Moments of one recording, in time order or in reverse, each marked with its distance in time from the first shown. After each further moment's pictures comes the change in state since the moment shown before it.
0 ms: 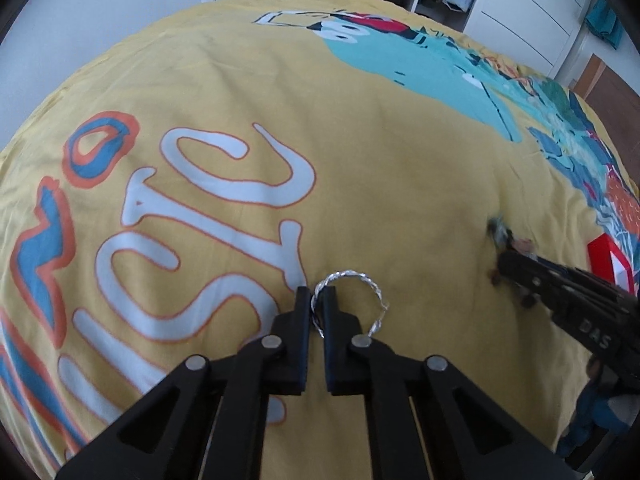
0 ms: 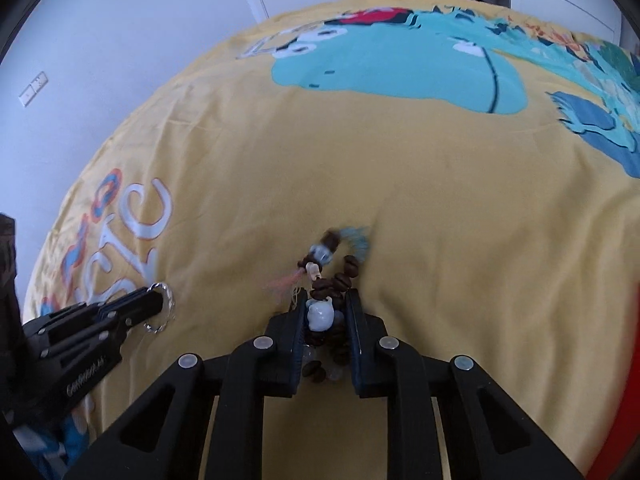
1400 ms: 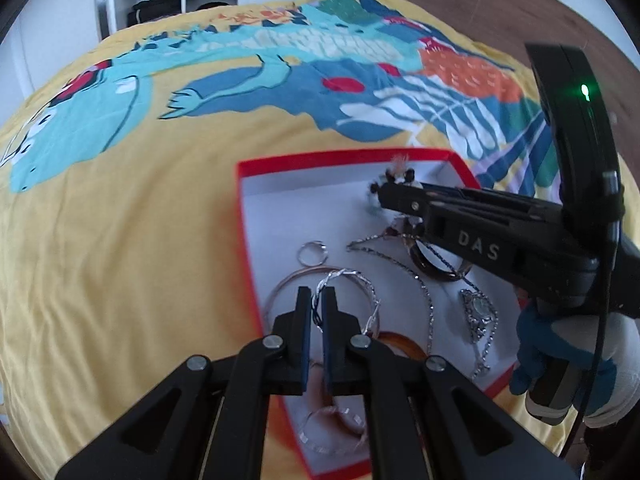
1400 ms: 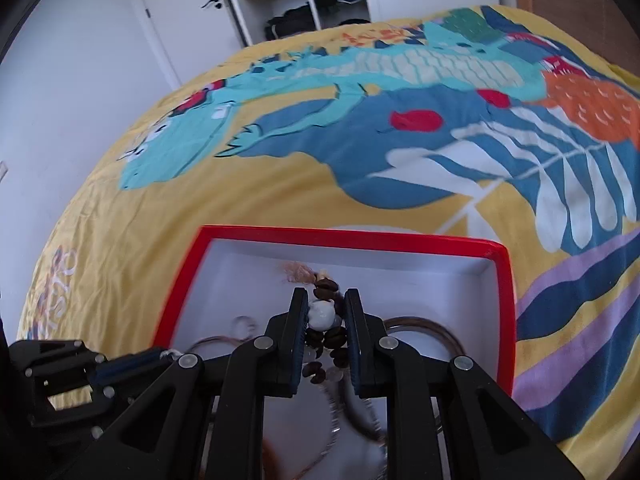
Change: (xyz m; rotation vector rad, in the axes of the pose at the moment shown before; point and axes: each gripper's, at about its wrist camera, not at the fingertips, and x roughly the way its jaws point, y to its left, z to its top) left arm -0.008 -0.374 -0.047 0.500 0.054 -0.304; right arm -0.139 -0.287 -0.056 0.228 -0.136 -0.162
